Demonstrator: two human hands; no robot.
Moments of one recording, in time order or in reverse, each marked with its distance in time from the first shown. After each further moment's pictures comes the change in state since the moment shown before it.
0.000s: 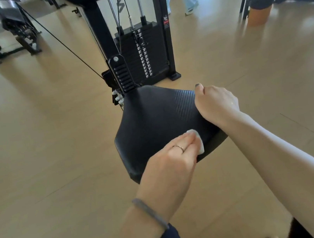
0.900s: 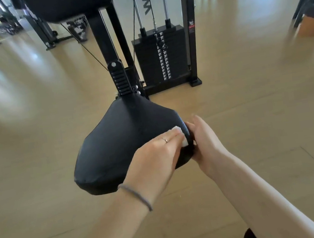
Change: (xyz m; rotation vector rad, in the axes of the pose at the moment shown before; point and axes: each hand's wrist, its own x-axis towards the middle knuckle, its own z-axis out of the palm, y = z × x) left_hand 0.098 0.069 0.053 0.174 -0.074 -0.377; right_hand 0.011 0.085 -0.017 1.121 -0.758 0.327
